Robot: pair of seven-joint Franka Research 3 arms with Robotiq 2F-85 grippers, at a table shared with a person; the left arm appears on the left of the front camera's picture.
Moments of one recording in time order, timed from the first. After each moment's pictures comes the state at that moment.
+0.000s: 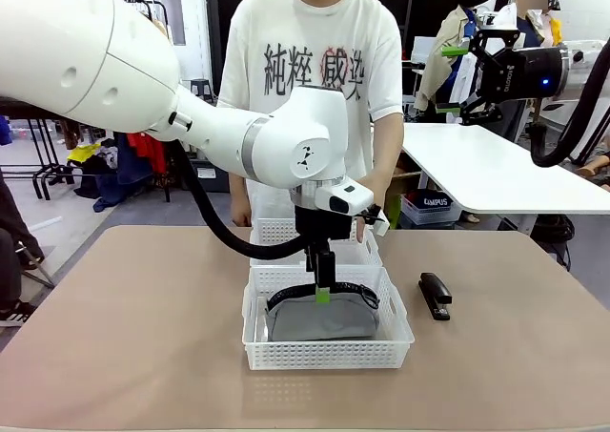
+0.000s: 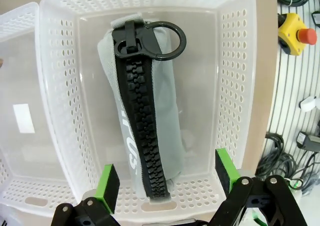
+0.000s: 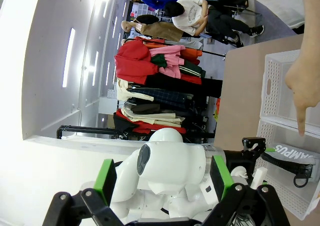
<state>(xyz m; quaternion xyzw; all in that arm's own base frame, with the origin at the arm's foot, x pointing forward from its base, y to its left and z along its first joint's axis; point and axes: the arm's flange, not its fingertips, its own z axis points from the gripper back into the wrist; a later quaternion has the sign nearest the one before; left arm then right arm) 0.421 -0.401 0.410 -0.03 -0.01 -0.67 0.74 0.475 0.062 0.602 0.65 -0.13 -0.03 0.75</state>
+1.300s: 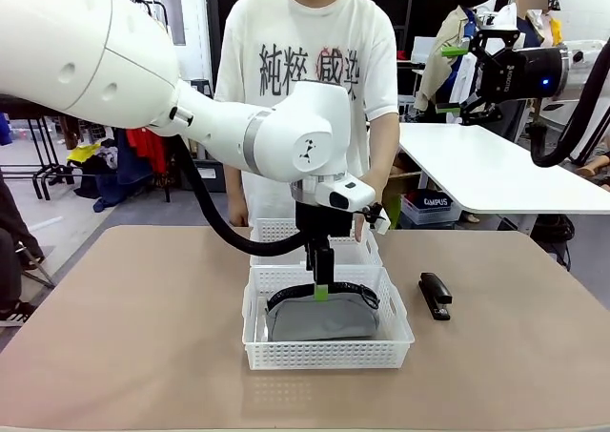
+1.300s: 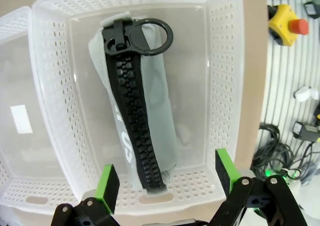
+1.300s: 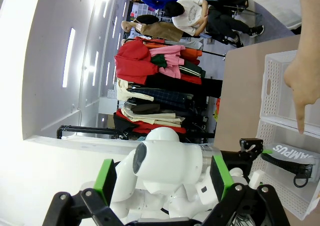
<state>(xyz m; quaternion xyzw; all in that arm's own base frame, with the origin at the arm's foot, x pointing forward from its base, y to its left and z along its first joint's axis) 0.421 -0.400 0.420 -0.03 0.01 -0.68 0.73 0.475 0.062 0.602 0.65 -0.13 -0.03 0.75</state>
